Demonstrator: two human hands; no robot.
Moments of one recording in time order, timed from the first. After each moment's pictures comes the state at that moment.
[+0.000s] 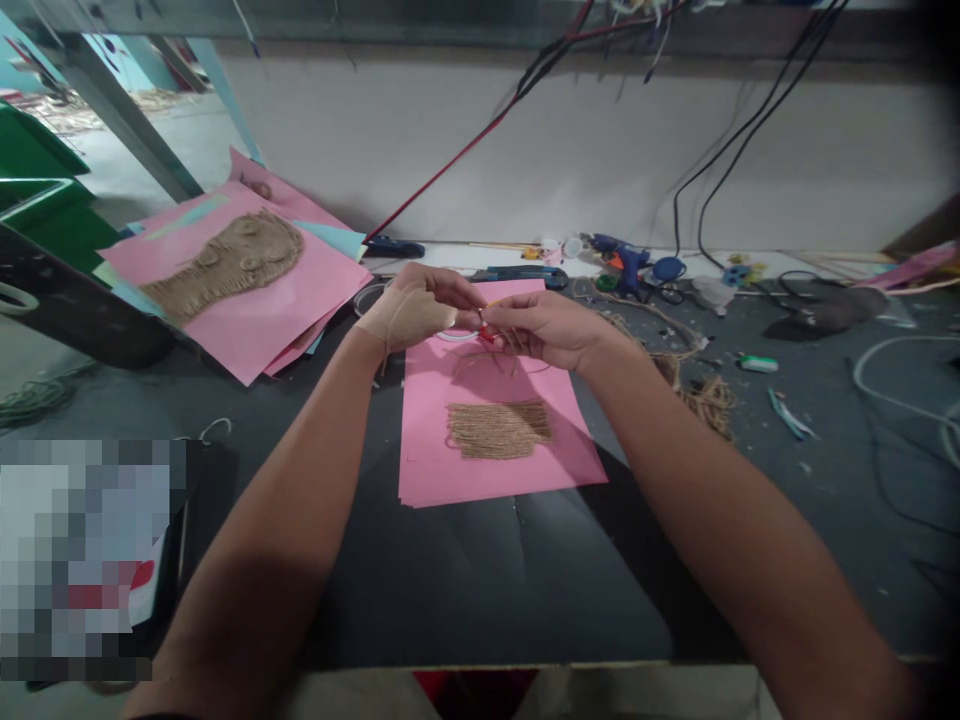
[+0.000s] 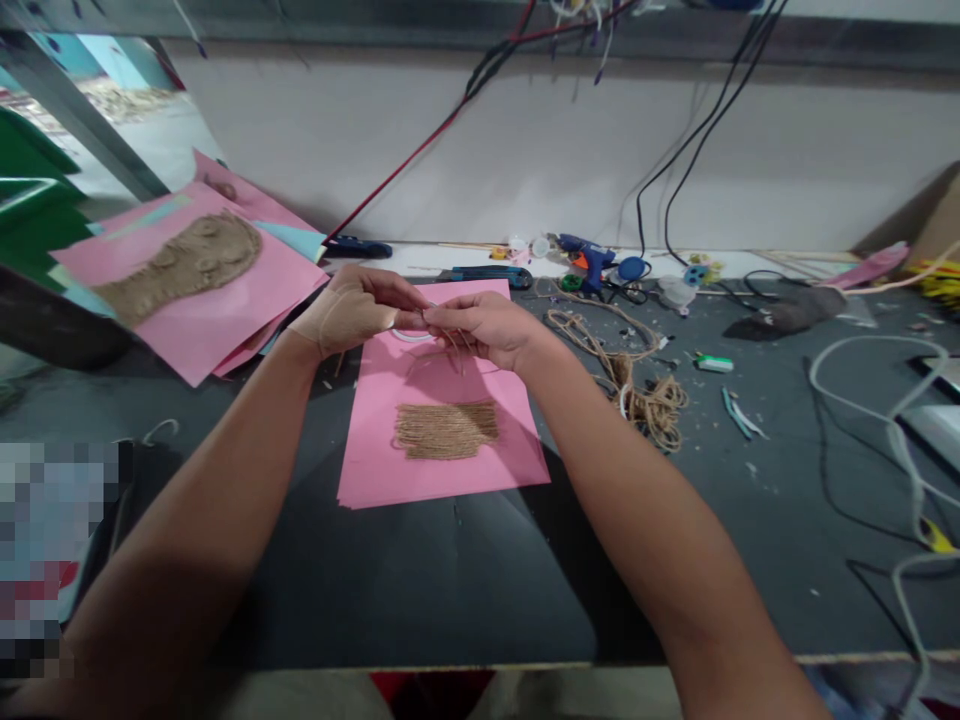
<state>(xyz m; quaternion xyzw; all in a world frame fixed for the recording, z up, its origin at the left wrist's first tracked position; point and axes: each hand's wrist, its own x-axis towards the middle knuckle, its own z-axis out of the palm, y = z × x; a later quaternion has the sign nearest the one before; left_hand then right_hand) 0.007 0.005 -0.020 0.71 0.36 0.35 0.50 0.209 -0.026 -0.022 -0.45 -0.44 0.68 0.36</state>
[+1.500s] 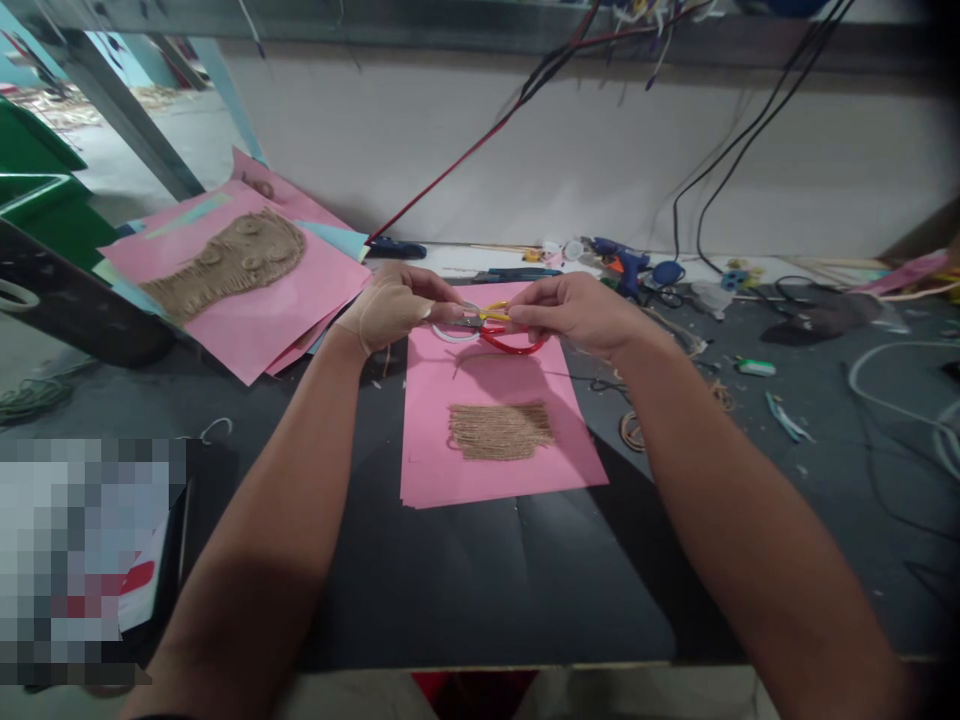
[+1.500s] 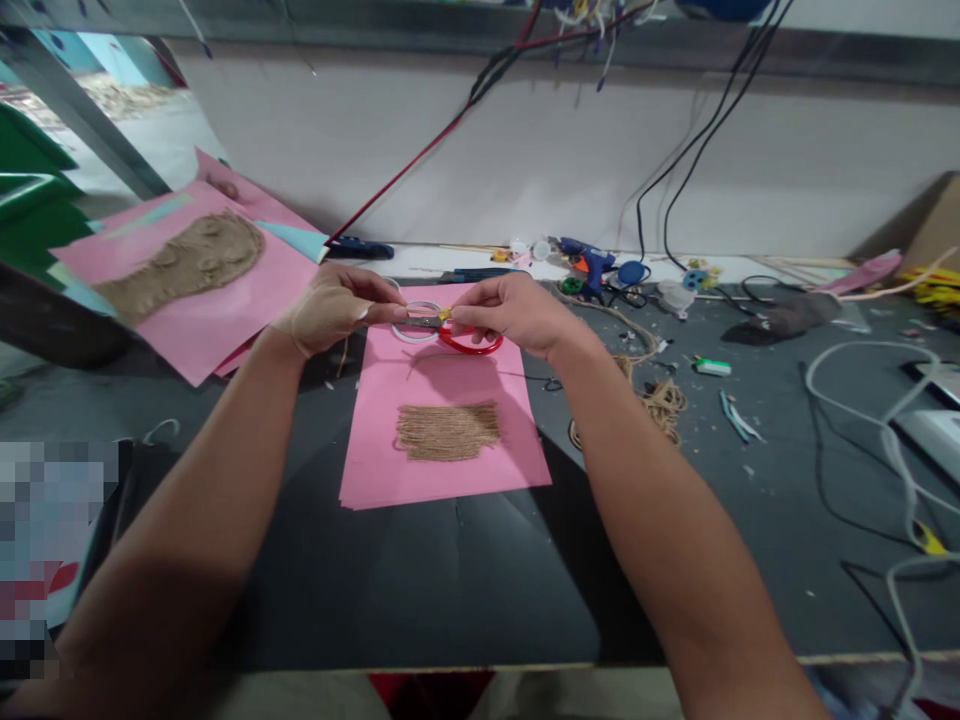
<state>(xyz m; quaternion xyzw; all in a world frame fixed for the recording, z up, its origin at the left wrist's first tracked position) -0.018 0.013 -0.022 0.71 0.39 0.37 0.45 0.239 -0.023 -0.009 -0.50 -0.64 0.49 0.32</state>
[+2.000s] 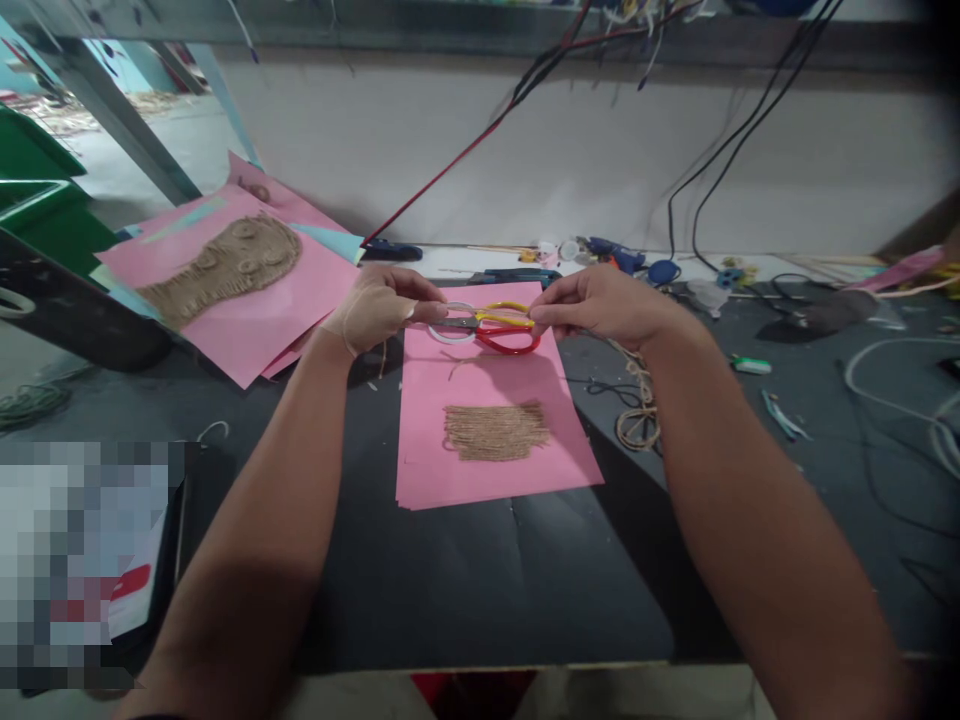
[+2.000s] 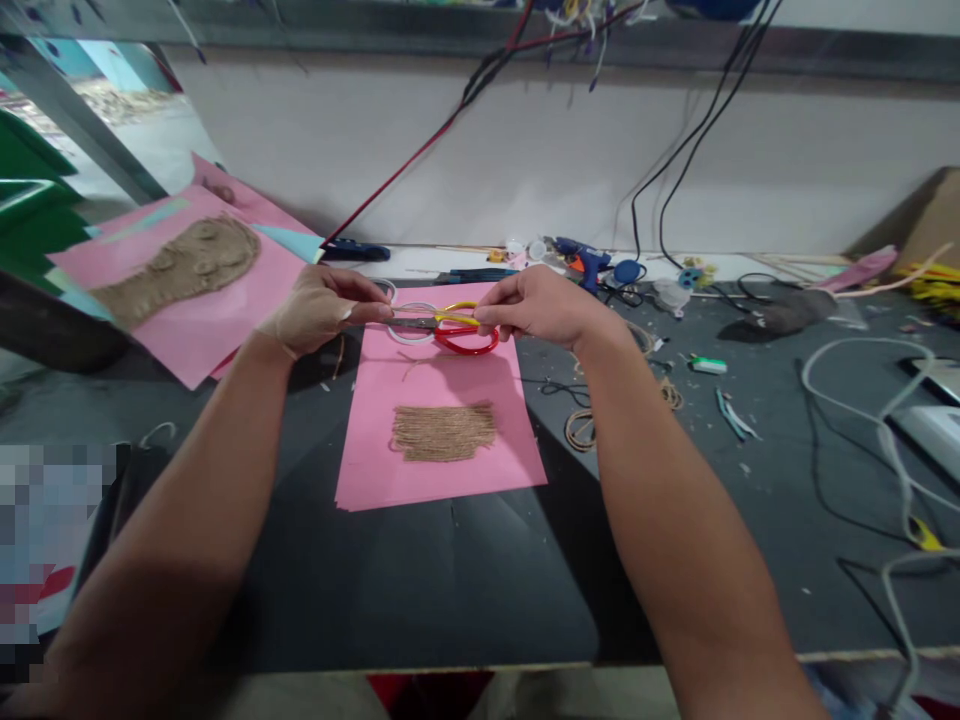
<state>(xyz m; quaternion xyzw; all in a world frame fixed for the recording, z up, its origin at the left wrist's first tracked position) -0.026 0.017 -0.024 0.69 0.41 0.39 0.44 0.273 -0.020 0.003 -0.55 -0.69 0.41 0.23</state>
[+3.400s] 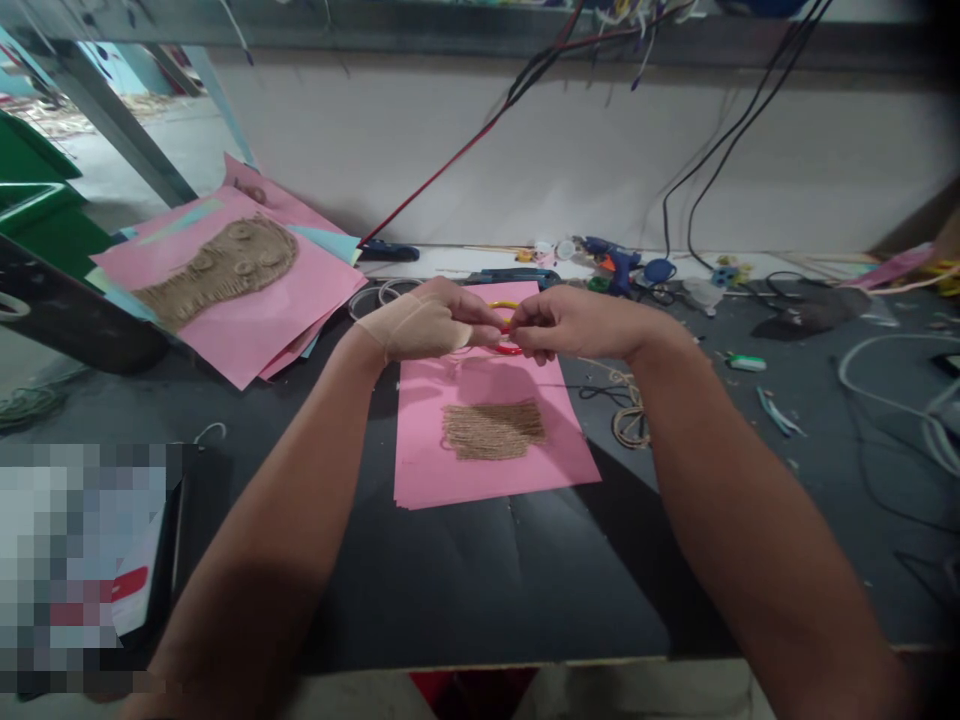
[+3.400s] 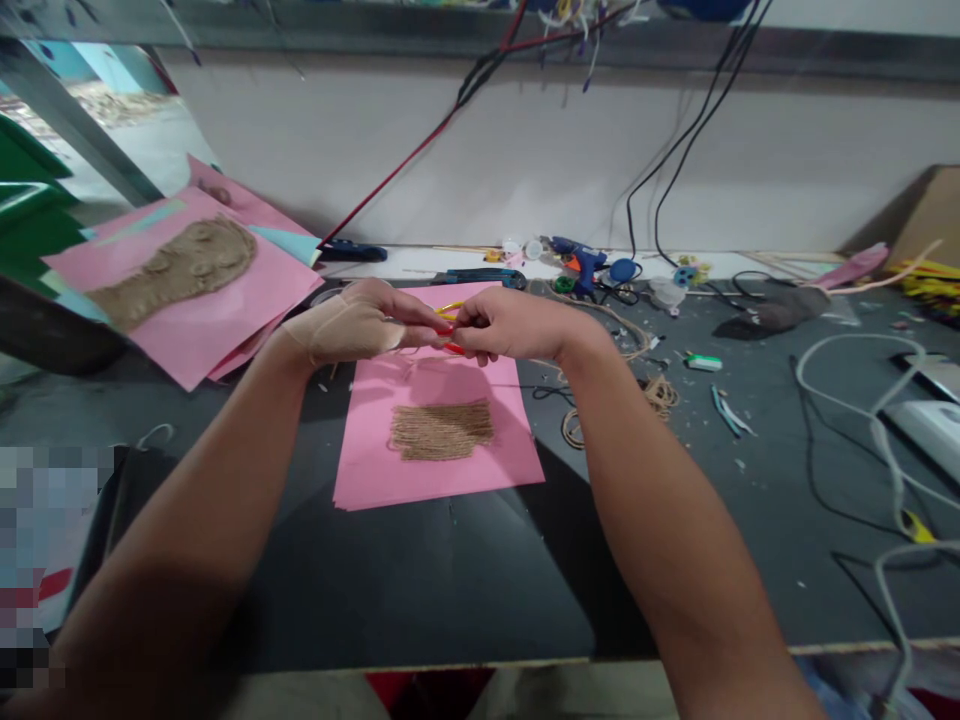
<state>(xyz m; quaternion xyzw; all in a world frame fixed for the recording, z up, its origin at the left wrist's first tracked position) 0.018 -0.015 0.012 0.83 0.35 0.20 0.38 0.246 -0.037 0.020 -0.47 -0.77 0.42 0.12</state>
